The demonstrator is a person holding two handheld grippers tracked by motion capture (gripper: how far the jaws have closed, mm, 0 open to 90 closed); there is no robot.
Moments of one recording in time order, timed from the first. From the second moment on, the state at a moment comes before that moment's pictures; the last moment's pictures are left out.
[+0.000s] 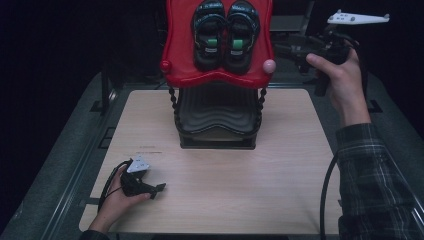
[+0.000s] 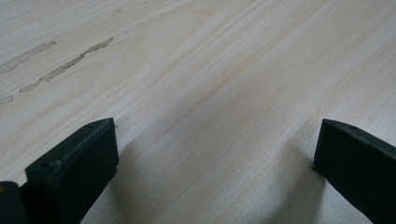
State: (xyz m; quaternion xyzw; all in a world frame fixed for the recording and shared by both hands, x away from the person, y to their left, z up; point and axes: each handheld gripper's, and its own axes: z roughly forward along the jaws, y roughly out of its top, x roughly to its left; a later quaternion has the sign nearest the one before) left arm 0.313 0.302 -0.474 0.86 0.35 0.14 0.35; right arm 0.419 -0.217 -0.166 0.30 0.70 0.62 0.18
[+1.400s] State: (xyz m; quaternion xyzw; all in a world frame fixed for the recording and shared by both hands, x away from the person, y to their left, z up) left arm 0.308 0.303 -0.474 0.86 0.35 0.14 0.35; right arm 0.299 -0.255 -0.412 0.42 0.78 0.43 0.17
